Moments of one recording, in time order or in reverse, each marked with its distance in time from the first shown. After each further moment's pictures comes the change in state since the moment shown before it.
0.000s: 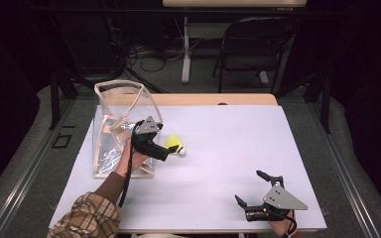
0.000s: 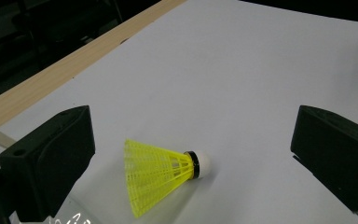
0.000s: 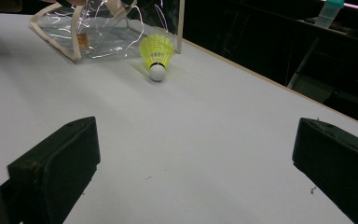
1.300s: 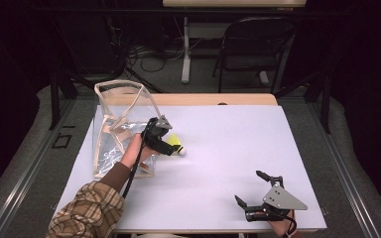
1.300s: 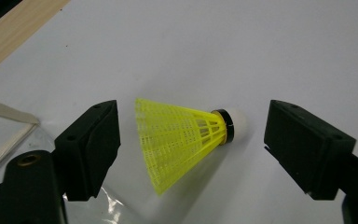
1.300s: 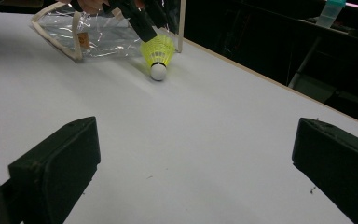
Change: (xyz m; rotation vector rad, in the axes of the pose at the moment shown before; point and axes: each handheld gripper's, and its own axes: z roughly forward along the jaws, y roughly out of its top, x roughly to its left) left arm 0.013 0.006 0.041 0.319 0.030 0.019; right arm 0.000 0.000 0.000 0.002 0.004 -0.001
